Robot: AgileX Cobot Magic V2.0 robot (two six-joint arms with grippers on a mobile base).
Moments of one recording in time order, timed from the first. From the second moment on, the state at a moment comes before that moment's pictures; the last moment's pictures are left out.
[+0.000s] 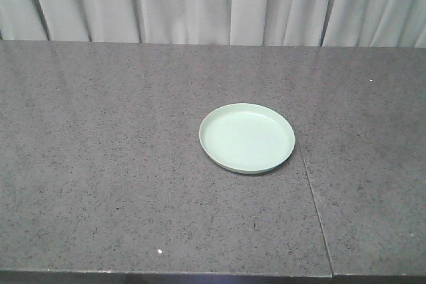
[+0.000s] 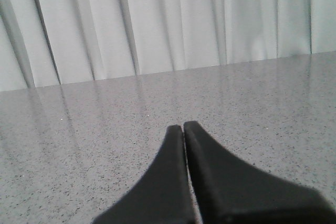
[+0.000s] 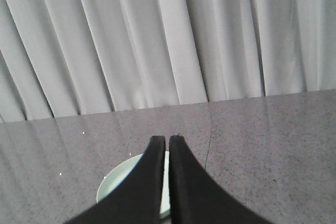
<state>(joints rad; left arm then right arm) 0.07 -0.01 0.02 -0.03 0.06 0.01 0.12 0.25 -0.46 0.31 0.30 -0.04</state>
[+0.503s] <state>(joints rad) 0.07 -0.01 0.02 -0.03 0.06 0.01 0.12 0.67 -0.82 0.35 0.52 -0.32</state>
